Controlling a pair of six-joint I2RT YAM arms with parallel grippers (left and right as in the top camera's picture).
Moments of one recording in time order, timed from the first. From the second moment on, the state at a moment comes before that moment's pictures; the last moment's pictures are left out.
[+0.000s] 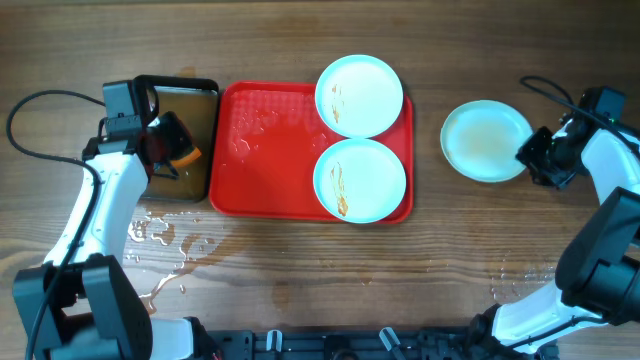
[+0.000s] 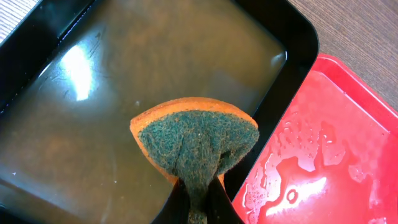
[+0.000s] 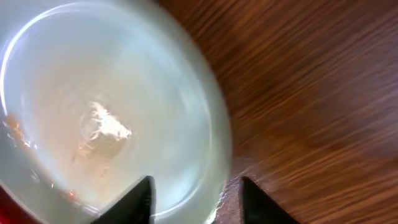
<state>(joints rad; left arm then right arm) 0.14 1.58 1.04 -0.50 0.05 -0.44 -0.43 1.81 1.18 -0.75 -0.19 0.32</state>
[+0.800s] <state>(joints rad) 0.14 1.58 1.04 -0.51 0.05 -0.44 0.19 1.84 1.25 -0.89 -0.29 0.19</state>
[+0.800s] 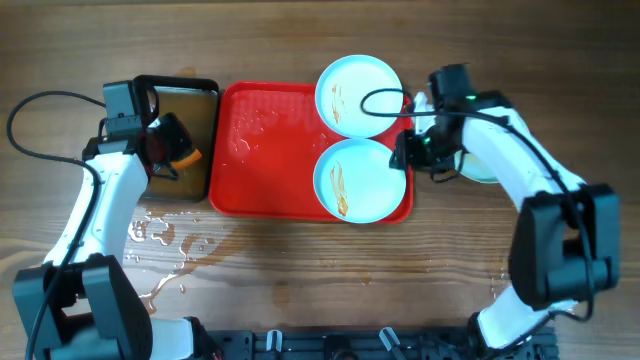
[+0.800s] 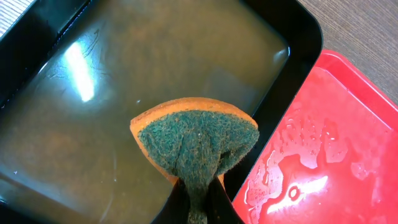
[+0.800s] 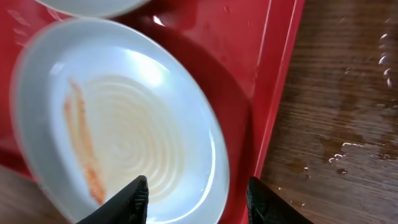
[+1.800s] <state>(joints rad) 0.14 1.58 1.04 -0.54 0.05 -0.44 0.54 1.95 1.37 -0.67 -0.22 0.61</state>
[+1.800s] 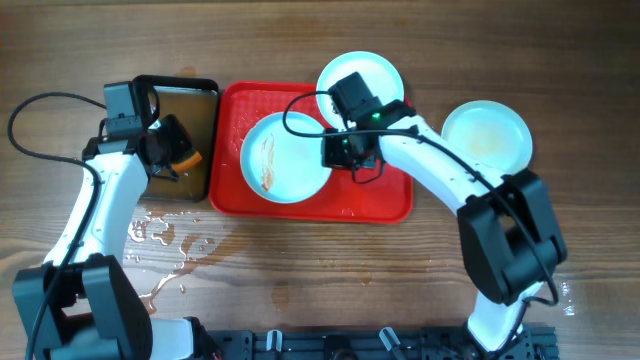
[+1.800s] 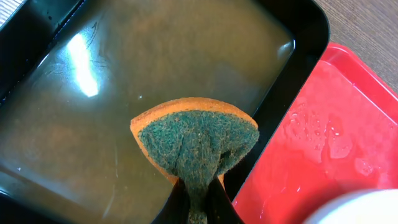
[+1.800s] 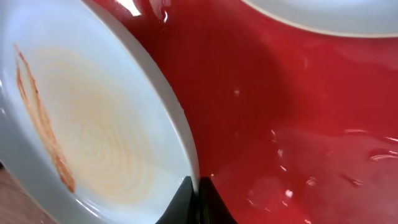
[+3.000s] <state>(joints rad) -0.16 1.81 1.04 -0.54 0.21 -0.25 0.54 2.06 1.37 -0.55 -0.33 0.61</state>
